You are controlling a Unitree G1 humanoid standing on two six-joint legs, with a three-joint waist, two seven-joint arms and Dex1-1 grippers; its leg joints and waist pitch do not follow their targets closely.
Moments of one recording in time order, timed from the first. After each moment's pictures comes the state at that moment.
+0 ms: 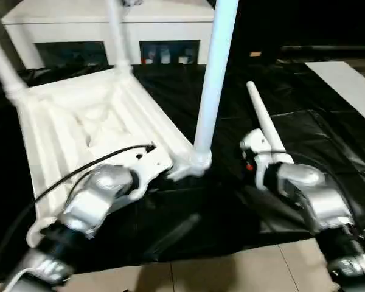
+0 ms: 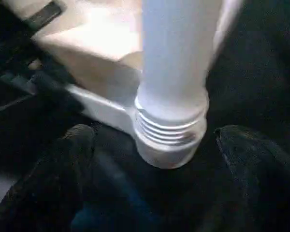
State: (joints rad) left arm -0.43 0.48 -0.37 0.15 0.05 0.44 -0.92; right arm -0.42 -0.41 0.17 0.29 0.19 0.31 0.96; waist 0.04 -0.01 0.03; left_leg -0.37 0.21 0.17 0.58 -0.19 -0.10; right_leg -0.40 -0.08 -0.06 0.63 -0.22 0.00
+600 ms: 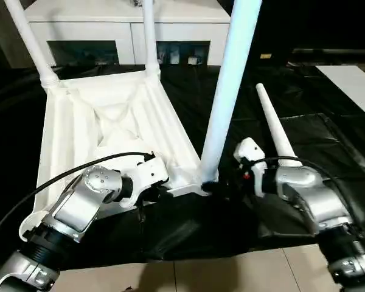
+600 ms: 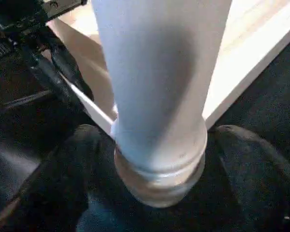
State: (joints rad) left arm -0.42 0.52 -0.39 0.12 0.02 0.42 -1.02; right arm -0.45 -0.39 0.21 0.35 0.18 0.29 1.01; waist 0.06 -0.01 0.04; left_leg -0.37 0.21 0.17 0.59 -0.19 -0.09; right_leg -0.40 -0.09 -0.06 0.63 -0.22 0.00
